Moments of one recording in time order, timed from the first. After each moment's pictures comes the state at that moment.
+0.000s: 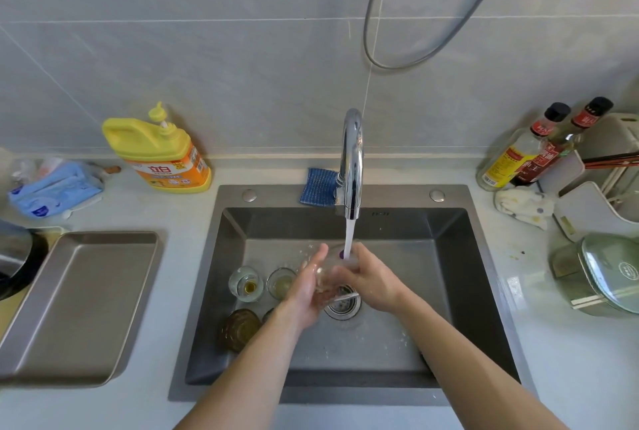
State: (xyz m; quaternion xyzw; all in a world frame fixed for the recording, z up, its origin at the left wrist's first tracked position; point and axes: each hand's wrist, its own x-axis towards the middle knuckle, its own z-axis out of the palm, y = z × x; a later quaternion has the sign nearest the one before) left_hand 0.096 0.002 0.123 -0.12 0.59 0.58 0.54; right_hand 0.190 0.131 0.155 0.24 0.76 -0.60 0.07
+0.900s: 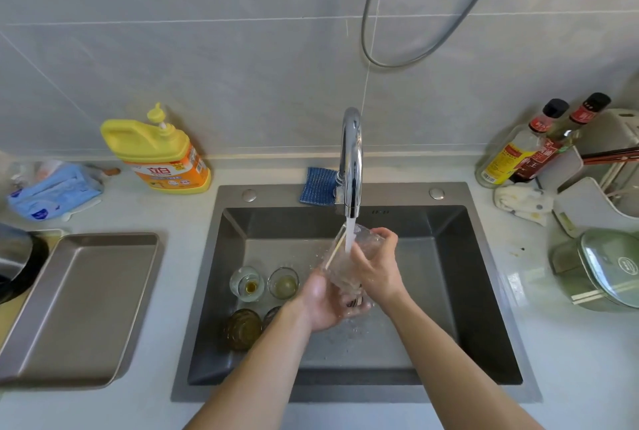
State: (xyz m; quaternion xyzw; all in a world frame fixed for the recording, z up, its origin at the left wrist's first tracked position) left_hand 0.111 0.014 0.137 -0.16 0.43 0.60 0.66; right_hand 0.185 0.117 0.152 0.43 0.62 -0.64 -0.11
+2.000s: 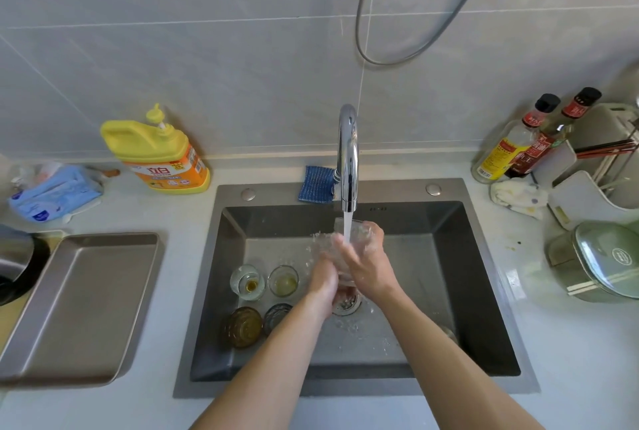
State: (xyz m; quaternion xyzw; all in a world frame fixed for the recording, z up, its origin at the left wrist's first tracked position) left_hand 0.116 0.040 0.113 -0.17 0.66 0.57 0.46; right_hand 0.178 0.115 0.138 0.37 0.70 -0.61 -0.05
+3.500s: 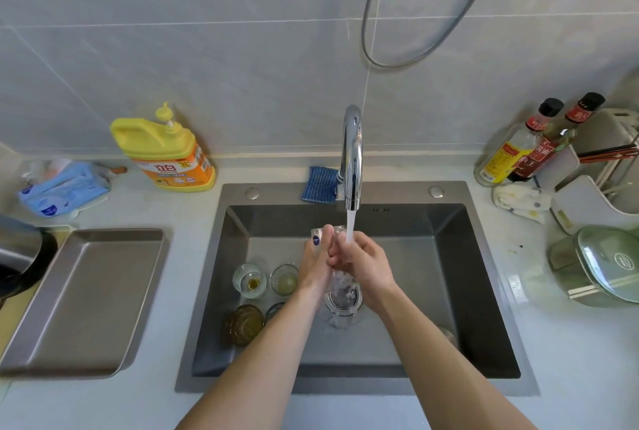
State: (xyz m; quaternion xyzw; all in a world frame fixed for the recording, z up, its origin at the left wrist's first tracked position) left_hand 0.102 0.023 0.135 -0.01 0.73 0.57 0.38; right_hand 0.174 0.096 0.167 0.39 0.50 -0.76 -0.12
